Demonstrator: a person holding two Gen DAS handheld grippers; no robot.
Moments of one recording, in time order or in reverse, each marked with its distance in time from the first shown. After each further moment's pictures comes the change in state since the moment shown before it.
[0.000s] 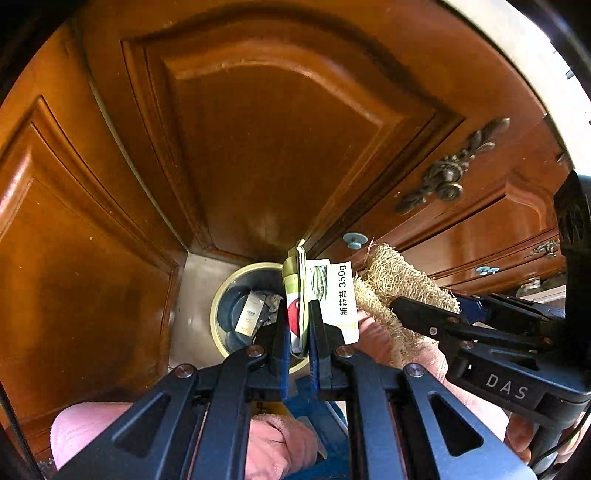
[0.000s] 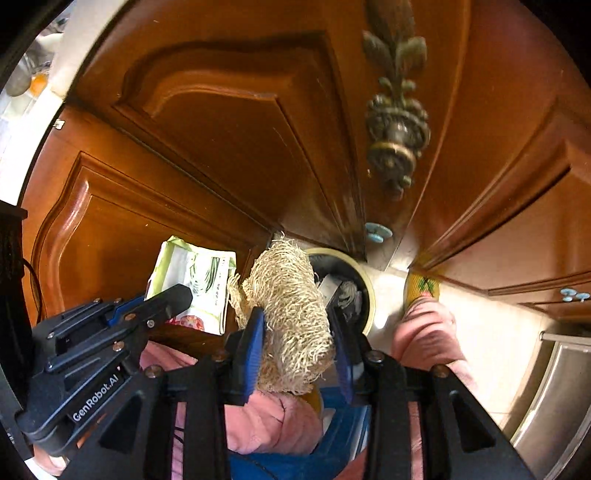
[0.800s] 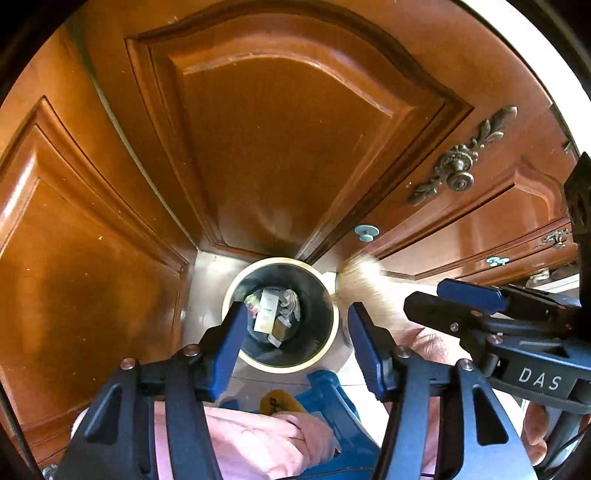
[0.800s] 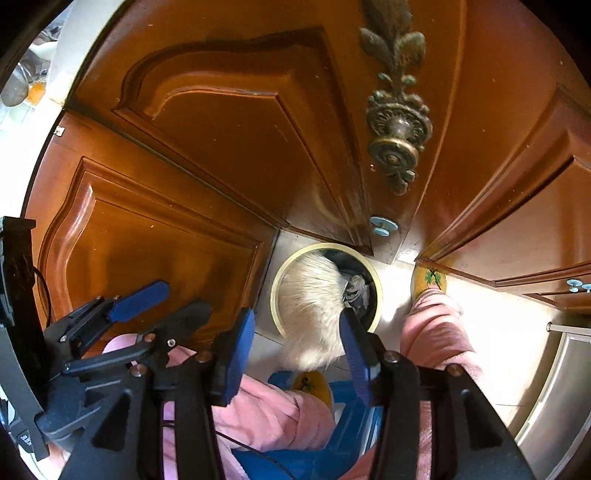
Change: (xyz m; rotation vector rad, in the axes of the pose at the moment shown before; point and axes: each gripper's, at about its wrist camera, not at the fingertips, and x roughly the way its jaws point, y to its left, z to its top) left arm -0.012 0.010 -0.004 0.021 0.010 0.036; right arm -0.011 0.003 -0.001 0.014 0.006 0.022
